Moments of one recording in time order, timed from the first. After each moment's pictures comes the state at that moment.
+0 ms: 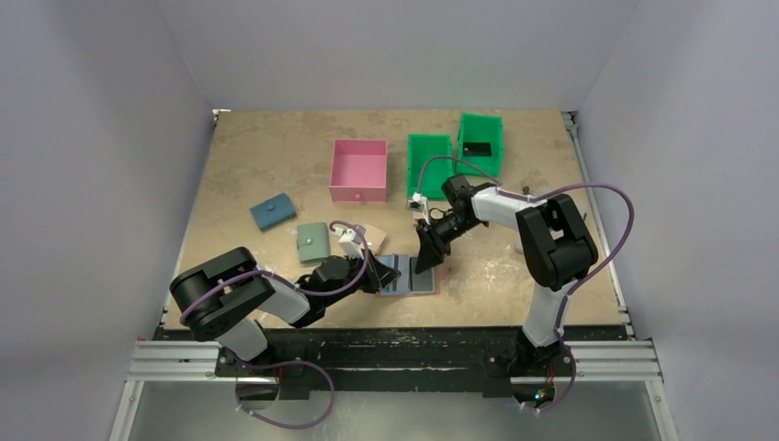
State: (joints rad) left arm -0.91 1.57 0.26 1.02 -0.03 -0.89; right arm 0.42 1.86 1.11 -0.69 -1.01 -0.56
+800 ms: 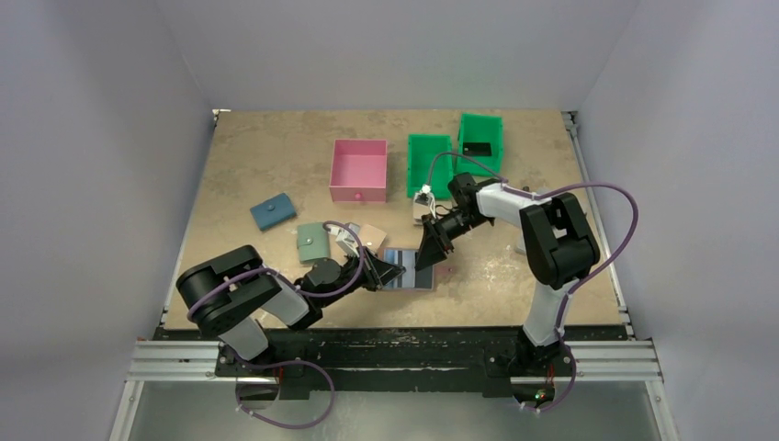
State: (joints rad) left arm -0.91 1.61 0.21 1.28 0.03 -0.99; right arm 0.38 1.88 1.13 -0.79 -1.19 -0.60
